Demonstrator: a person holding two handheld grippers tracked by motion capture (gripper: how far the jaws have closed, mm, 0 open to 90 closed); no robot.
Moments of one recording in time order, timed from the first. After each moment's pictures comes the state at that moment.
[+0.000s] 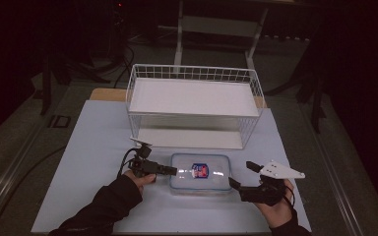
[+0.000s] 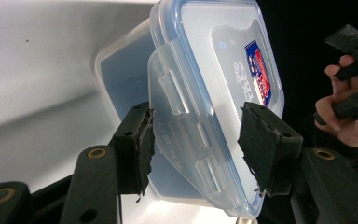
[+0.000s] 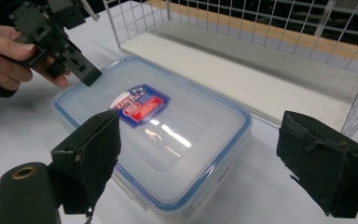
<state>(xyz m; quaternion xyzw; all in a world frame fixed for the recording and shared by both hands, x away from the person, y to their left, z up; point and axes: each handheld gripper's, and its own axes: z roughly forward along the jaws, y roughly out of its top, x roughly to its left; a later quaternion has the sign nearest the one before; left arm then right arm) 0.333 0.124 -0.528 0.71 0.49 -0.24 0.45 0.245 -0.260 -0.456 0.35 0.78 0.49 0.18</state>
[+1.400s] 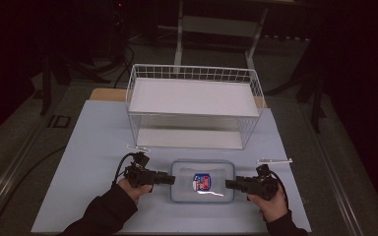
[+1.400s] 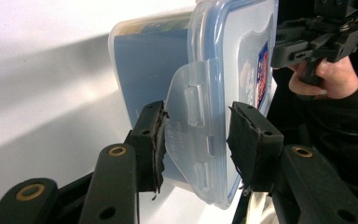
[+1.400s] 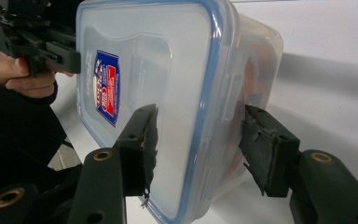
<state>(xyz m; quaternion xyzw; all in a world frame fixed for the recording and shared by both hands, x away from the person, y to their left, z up) 0.291 0.123 -0.504 0.75 0.43 -0.16 0.47 0.282 -0.273 -0.497 0.46 0.75 0.46 -0.09</state>
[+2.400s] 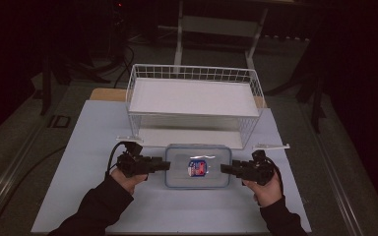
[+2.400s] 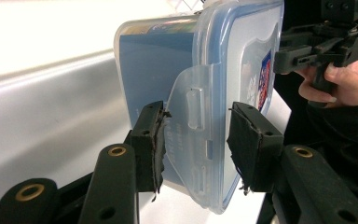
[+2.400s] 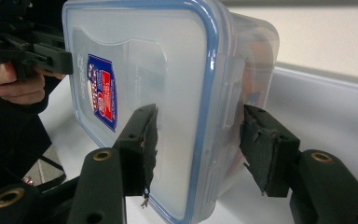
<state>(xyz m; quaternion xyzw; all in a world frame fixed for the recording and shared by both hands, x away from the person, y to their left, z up) 0.302 0.141 -0.467 0.75 0.42 -0.07 0.51 0.308 -0.251 -0.463 0.43 0.76 0.48 -0.04</state>
